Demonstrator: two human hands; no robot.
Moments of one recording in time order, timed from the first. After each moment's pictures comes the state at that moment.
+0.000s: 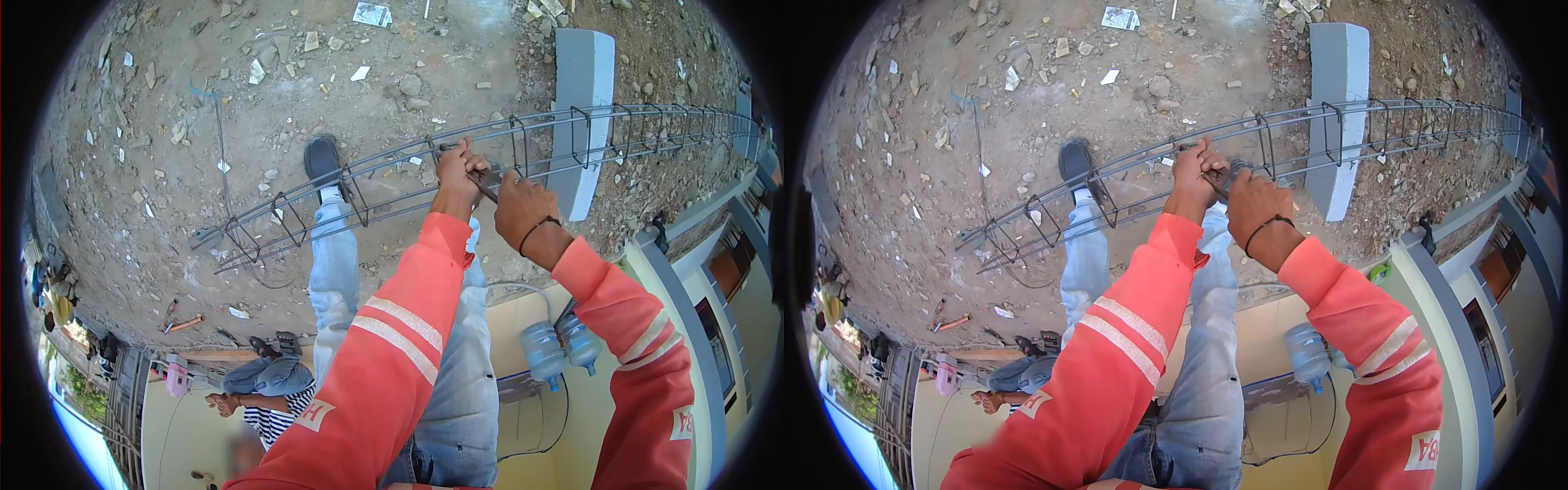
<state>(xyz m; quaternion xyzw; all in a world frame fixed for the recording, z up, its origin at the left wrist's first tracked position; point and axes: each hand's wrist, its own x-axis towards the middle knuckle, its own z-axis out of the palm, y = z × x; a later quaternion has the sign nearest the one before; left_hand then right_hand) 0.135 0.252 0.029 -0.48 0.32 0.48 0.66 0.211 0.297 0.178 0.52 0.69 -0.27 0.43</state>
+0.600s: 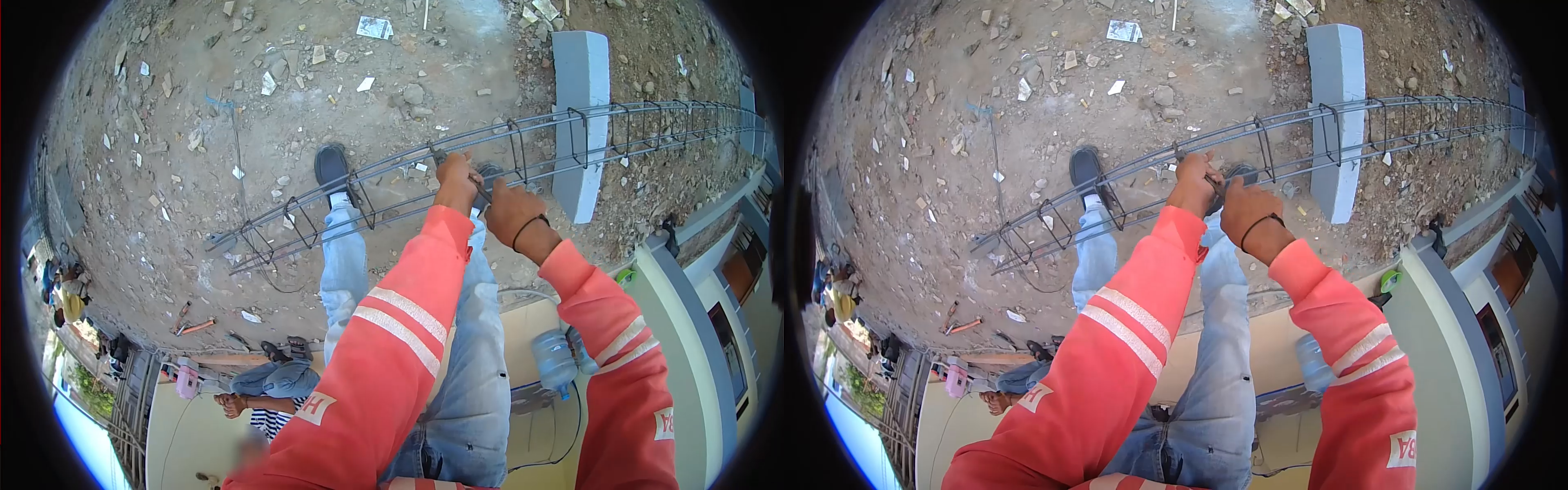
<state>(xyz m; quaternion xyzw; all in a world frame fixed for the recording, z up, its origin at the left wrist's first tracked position) 0.139 0.248 0.020 -0.45 0.50 0.33 0.66 0.243 0.273 0.157 0.52 0.70 -0.38 0.31</state>
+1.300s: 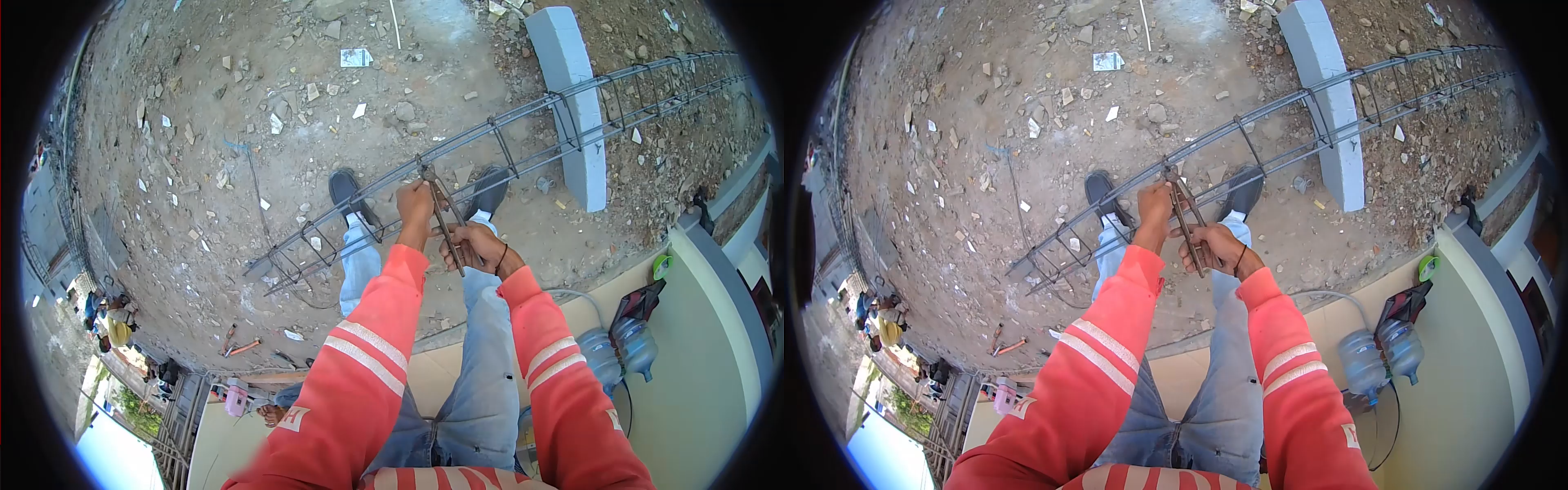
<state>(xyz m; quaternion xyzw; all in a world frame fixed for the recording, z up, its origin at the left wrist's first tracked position) 0.100 0.214 0.065 0.03 0.78 0.17 0.61 0.255 0.187 0.124 0.44 -0.09 -0.89 -0.05</state>
